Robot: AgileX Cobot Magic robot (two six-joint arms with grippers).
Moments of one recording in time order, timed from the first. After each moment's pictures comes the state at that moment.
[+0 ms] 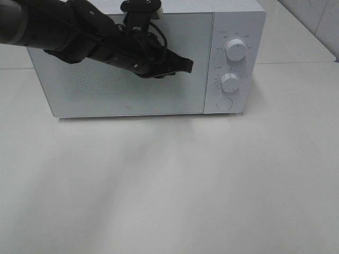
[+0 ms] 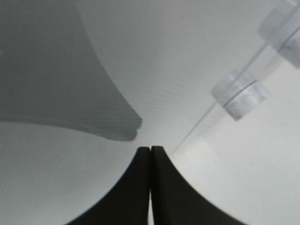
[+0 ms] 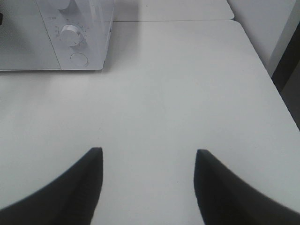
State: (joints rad) left arm -0.60 2.07 -1.45 -0.95 0.16 0.81; right arm 0.06 0.00 -0.50 -0.09 1.01 0.06
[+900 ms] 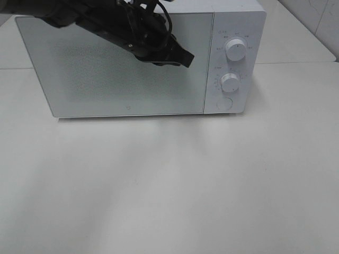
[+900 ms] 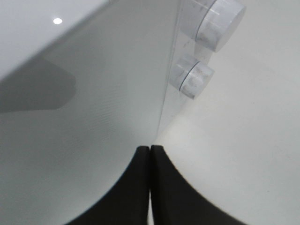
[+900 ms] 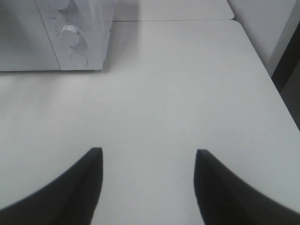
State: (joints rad) left arm -0.60 2.00 -1.53 -0.64 0.41 0.74; right arm 0.06 0.00 -0.50 -0.08 1.01 0.06
